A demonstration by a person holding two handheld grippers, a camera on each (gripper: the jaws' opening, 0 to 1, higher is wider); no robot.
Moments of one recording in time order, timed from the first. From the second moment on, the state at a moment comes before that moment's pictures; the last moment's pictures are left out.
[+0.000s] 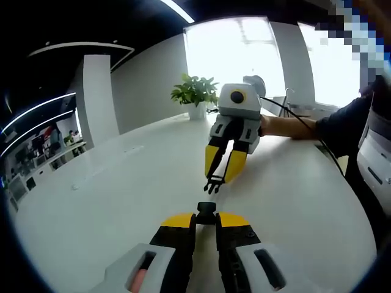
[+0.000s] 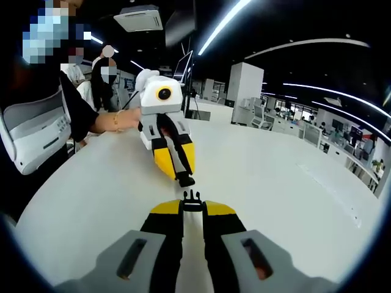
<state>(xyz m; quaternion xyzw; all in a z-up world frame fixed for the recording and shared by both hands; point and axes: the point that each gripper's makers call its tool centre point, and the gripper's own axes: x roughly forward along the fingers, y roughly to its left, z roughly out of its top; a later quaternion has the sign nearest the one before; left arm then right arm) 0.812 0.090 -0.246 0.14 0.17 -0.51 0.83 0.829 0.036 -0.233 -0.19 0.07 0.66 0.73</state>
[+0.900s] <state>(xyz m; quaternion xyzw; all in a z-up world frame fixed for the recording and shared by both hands) 0.807 0.084 -0.248 0.14 0.17 -0.52 0.83 0.826 0.038 -0.235 -0.20 0.08 0.66 0.72</state>
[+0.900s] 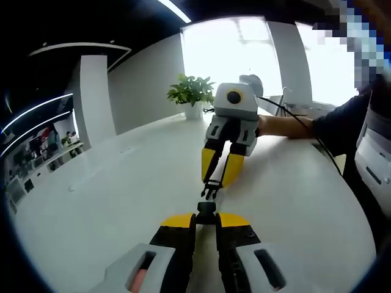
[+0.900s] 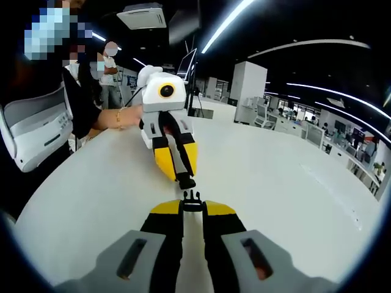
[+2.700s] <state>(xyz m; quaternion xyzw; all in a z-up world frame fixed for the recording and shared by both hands) 0.799 0.076 -0.250 0.15 0.17 -0.53 0.82 0.815 0.042 -0.238 -0.22 0.07 0.68 0.70</state>
